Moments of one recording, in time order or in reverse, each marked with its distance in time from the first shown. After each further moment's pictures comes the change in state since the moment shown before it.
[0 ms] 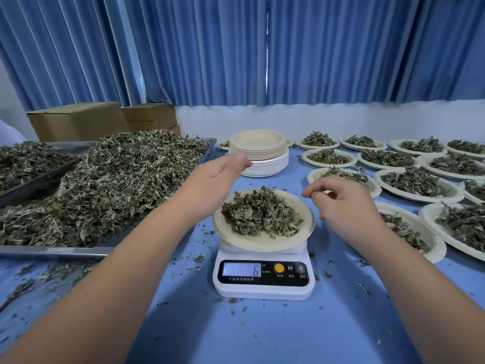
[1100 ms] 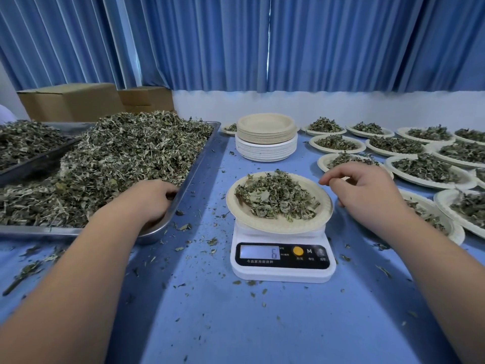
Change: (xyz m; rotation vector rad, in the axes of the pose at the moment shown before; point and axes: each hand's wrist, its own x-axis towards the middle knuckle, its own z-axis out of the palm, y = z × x) left_hand -0.020 -0.092 -0.070 0.826 -0.201 -0.458; right_hand -0.002 0.002 0.003 -0.059 -0.001 -0.039
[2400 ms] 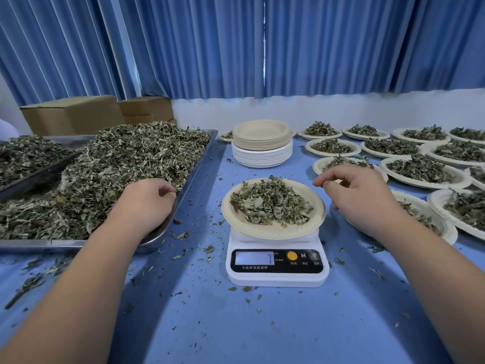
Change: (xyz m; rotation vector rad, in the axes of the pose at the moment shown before) left_hand -0.020 0.009 -0.002 -0.342 0.352 -0.084; right_hand 0.002 0.001 -0.004 0.028 -0.007 0.024
